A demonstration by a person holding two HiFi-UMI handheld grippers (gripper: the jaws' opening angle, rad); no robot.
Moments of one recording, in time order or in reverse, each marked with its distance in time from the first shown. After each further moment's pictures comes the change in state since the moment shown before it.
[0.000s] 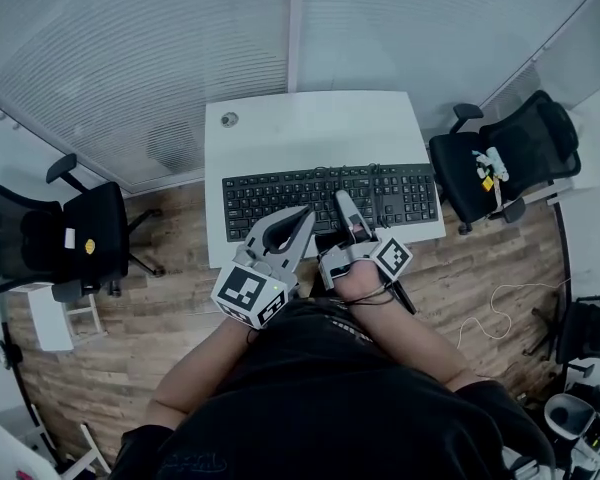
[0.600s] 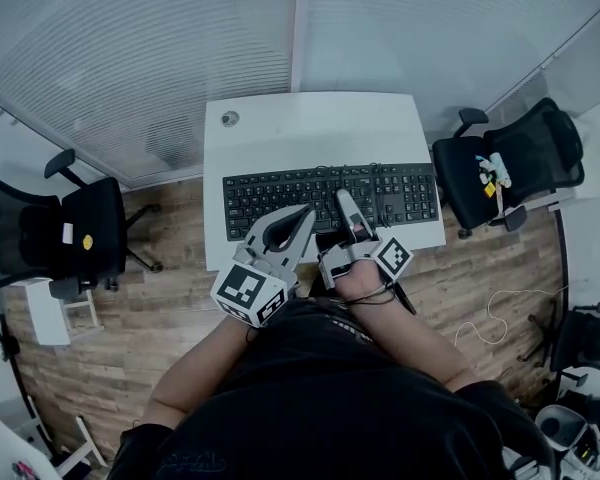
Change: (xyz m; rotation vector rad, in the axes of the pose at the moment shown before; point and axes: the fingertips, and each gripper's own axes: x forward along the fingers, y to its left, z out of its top) left arm 0.014 0.028 -0.003 -0.035 0.006 0.022; right arm 0.026 -0.014 0.005 0.002 0.025 -0.029
